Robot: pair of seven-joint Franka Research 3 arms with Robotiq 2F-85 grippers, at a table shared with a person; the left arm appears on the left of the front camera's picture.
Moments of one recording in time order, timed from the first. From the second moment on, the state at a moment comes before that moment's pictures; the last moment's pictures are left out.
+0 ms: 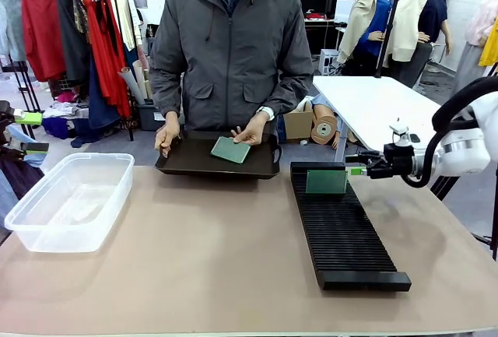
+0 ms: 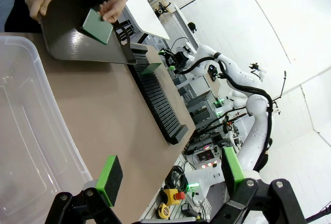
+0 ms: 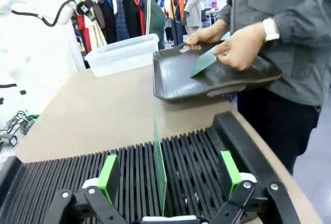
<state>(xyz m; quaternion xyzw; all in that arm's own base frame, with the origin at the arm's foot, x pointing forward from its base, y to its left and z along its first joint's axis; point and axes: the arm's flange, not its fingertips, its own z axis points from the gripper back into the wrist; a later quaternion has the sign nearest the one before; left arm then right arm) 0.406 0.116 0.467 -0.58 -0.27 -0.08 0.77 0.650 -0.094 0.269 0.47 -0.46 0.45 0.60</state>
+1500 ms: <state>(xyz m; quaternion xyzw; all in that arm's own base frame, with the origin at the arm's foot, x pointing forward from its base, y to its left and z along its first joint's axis) 0.406 0.116 0.467 -0.58 -0.27 -0.08 0.77 0.508 -0.032 0.415 0.70 -0.04 0.25 0.67</state>
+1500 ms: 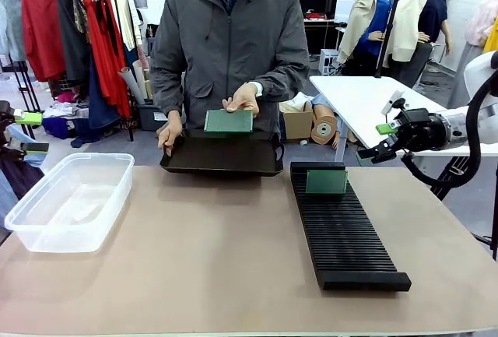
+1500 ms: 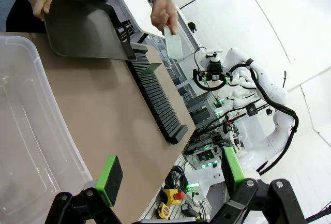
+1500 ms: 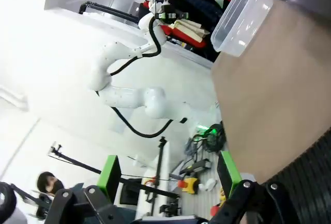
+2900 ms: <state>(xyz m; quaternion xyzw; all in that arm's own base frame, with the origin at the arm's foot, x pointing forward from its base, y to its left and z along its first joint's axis) 0.406 0.116 0.467 -0.58 -0.27 -0.08 0.77 0.493 -0.039 0.419 0.72 -0.03 0.19 0.67</state>
